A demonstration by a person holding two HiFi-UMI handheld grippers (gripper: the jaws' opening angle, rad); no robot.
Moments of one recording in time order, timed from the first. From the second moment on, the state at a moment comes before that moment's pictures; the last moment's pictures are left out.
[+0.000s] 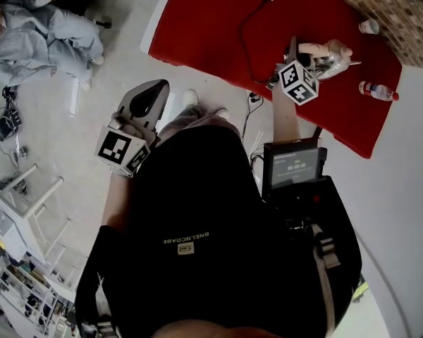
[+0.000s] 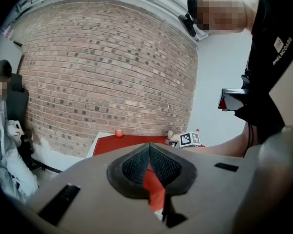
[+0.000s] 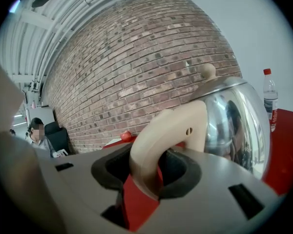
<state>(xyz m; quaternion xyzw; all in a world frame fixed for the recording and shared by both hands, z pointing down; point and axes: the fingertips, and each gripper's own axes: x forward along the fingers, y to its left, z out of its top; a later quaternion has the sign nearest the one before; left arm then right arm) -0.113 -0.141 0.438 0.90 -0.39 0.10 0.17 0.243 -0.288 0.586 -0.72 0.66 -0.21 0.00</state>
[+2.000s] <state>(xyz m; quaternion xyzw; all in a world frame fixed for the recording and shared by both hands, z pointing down) -0.052 -0.174 0.374 0.96 -0.24 0.01 0.12 0.045 -0.210 0.346 -0.37 0.91 -0.18 0.02</state>
